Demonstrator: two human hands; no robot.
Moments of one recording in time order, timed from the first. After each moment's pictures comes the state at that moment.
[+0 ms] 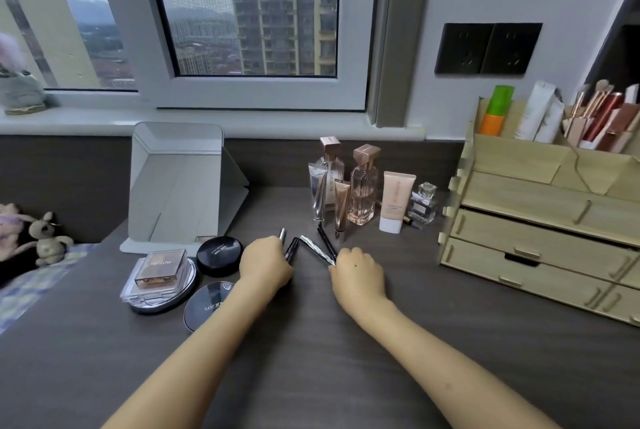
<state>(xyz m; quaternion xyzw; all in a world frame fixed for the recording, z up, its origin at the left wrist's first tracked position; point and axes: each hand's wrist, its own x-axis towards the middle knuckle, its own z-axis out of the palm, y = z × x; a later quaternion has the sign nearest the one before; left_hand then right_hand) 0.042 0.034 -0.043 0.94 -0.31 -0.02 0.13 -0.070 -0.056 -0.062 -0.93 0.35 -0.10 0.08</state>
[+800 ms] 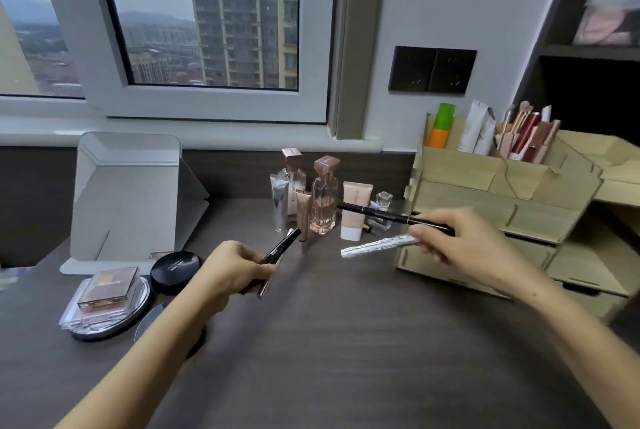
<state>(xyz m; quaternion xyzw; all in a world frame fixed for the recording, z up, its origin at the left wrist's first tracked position) 0.014 0.054 0.001 0.81 -0.28 -0.25 0.45 -0.231 -0.112 0.067 -0.89 0.28 -0.23 0.29</state>
